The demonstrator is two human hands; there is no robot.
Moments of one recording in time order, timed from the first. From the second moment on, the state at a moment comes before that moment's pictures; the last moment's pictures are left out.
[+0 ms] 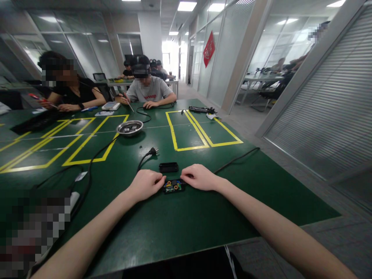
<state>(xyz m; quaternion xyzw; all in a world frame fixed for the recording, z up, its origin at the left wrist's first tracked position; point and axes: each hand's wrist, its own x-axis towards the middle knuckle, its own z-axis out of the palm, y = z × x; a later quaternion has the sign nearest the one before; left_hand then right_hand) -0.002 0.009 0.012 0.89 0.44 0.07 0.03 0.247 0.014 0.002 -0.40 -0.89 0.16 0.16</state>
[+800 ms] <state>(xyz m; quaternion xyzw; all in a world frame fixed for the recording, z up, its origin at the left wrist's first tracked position) -0.005 0.012 0.009 0.89 0.43 0.09 0.06 0.245 0.022 0.002 -0.41 -0.90 0.08 0.12</state>
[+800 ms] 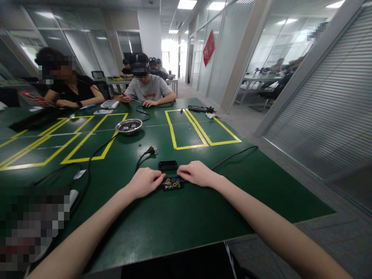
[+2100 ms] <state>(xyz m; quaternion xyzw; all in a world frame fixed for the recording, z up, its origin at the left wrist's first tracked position) -0.013 0.025 0.002 0.75 0.41 0.38 0.36 0.237 0.028 -0.018 -0.35 -0.75 0.39 0.39</state>
